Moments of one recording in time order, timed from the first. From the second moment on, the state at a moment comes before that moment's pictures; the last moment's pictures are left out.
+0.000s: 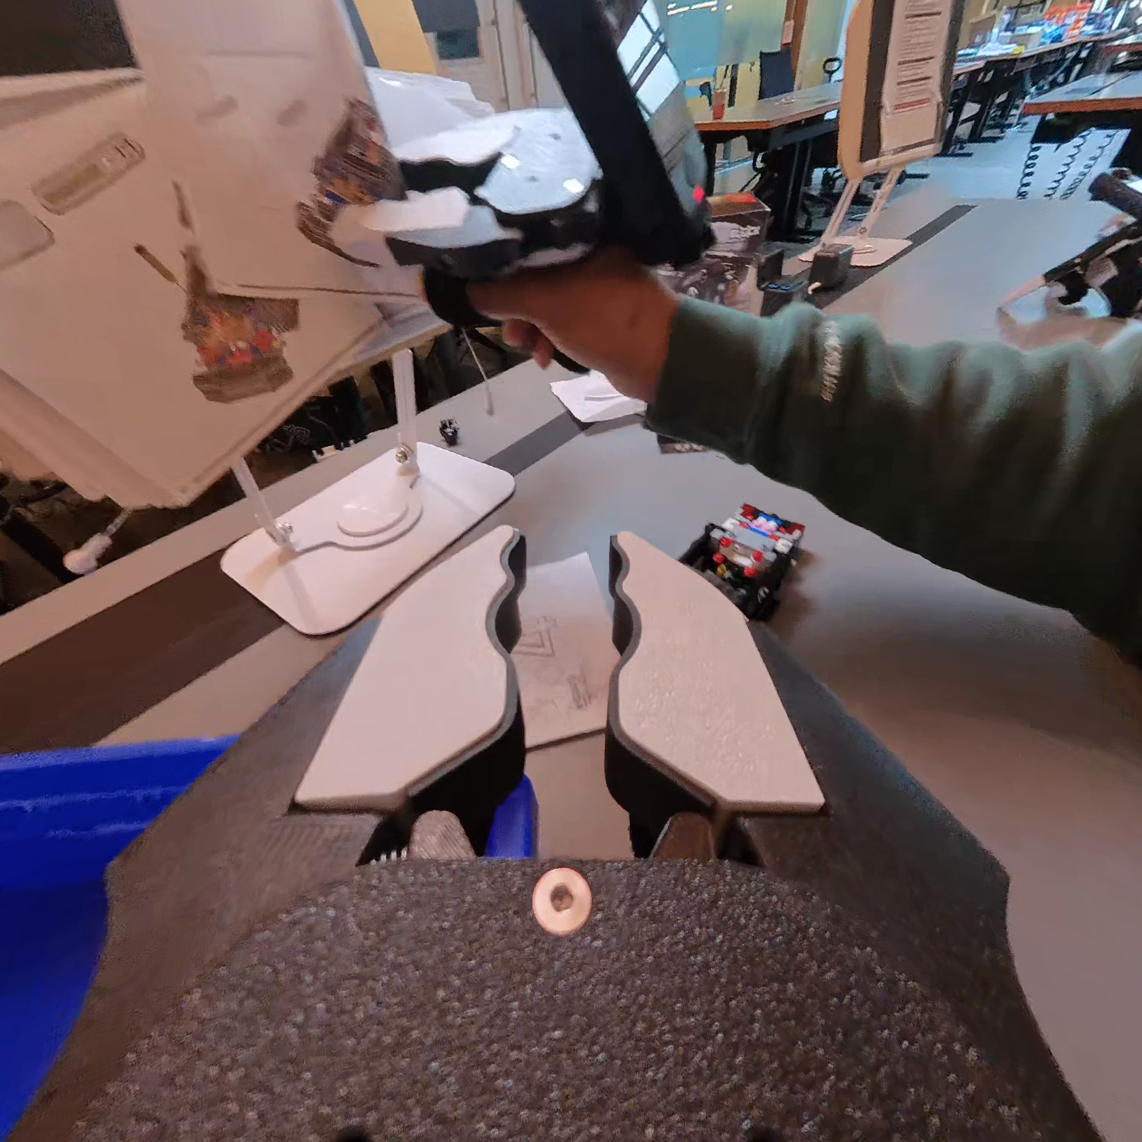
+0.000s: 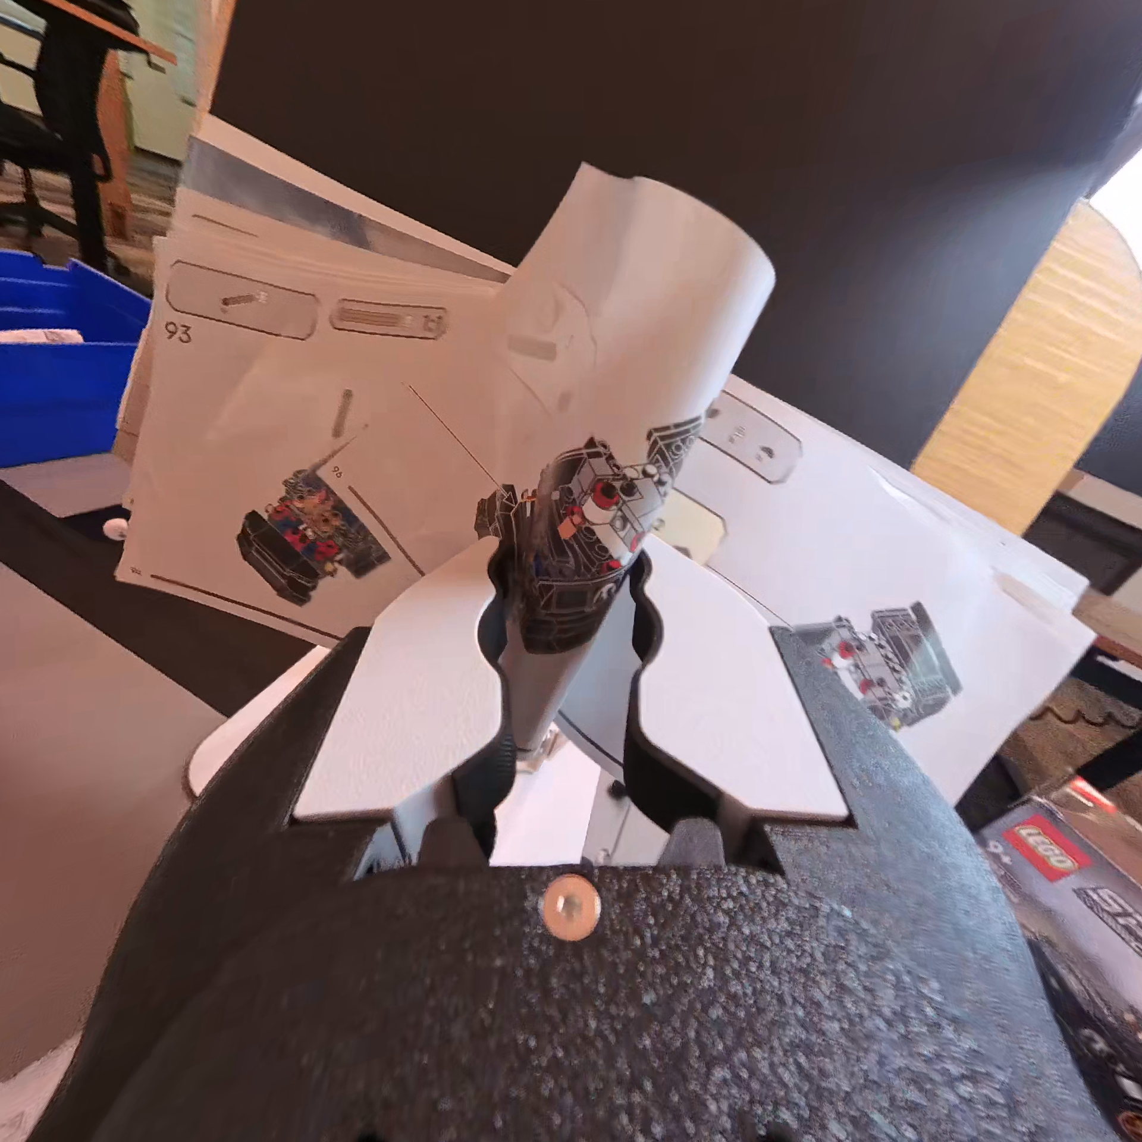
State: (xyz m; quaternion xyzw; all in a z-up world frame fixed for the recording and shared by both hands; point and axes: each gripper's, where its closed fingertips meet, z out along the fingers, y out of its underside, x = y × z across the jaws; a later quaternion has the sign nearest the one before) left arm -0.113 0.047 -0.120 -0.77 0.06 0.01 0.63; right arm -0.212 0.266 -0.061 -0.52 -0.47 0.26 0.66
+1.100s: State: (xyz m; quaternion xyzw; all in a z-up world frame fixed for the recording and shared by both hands) left arm -0.136 0.323 -0.100 -0.84 0.11 0.05 0.54; right arm -0.105 0.279 -0.004 -0.42 -0.48 0.40 0.66
